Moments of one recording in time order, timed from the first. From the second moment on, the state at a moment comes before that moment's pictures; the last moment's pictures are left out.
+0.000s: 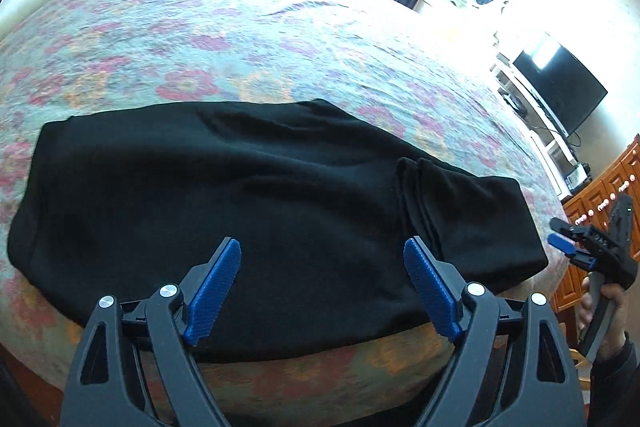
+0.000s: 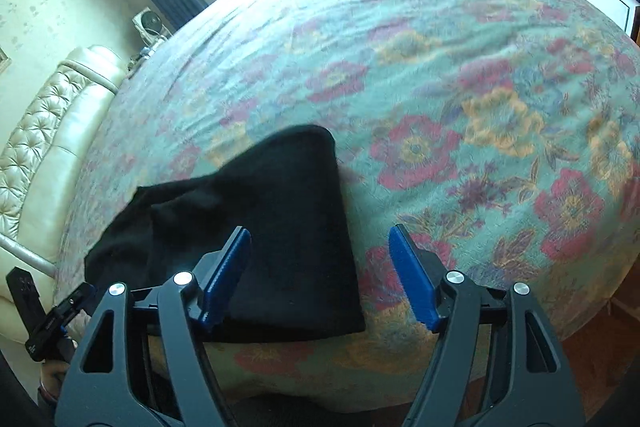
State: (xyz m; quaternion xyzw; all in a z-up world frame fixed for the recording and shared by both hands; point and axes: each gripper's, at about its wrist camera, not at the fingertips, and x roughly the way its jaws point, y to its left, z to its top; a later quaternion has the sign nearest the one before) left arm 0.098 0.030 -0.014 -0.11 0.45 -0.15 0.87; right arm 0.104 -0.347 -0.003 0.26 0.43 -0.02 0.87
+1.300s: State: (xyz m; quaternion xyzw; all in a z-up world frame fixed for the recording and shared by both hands) left arm 0.059 0.279 -0.081 -0.50 0.38 0.00 0.78; right arm 0.108 -0.203 -0.016 0.24 0.45 0.08 0.86
